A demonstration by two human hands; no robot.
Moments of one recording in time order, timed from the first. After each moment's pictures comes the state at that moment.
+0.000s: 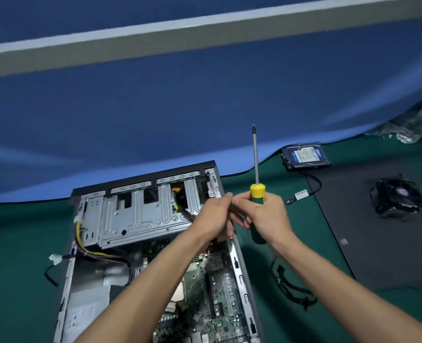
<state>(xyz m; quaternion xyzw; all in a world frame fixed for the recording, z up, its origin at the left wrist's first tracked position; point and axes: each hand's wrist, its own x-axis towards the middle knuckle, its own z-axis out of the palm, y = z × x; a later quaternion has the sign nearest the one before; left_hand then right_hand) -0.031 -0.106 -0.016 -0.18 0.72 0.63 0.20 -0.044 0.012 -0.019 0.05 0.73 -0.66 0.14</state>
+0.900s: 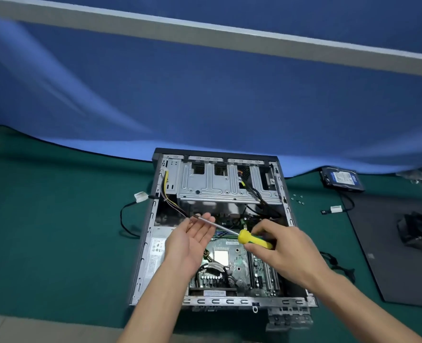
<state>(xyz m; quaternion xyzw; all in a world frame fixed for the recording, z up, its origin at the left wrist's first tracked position) 0.143 -0.244 -0.046 -0.40 0.16 0.90 -0.06 0.091 -0.055 0.003 -0.26 0.93 -0.19 0.16</state>
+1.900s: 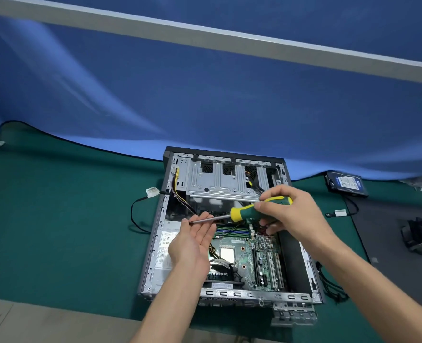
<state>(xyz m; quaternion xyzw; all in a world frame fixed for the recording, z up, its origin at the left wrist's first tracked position) 0.164 -0.233 -0.032 -0.46 0.17 0.86 -0.17 0.085 -0.090 0.051 -0.06 0.79 -0.56 0.23</state>
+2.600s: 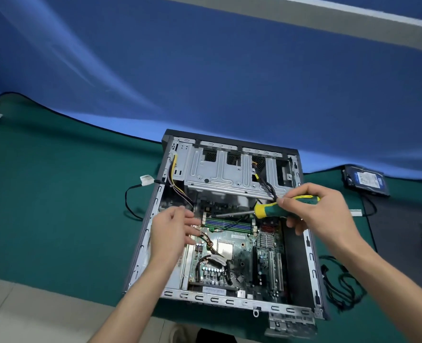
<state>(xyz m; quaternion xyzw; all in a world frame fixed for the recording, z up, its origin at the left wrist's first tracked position) 0.160 -0.262 -0.064 -0.43 0.57 0.68 -0.12 0.036 -0.065 0.024 -0.07 0.83 -0.52 0.18</state>
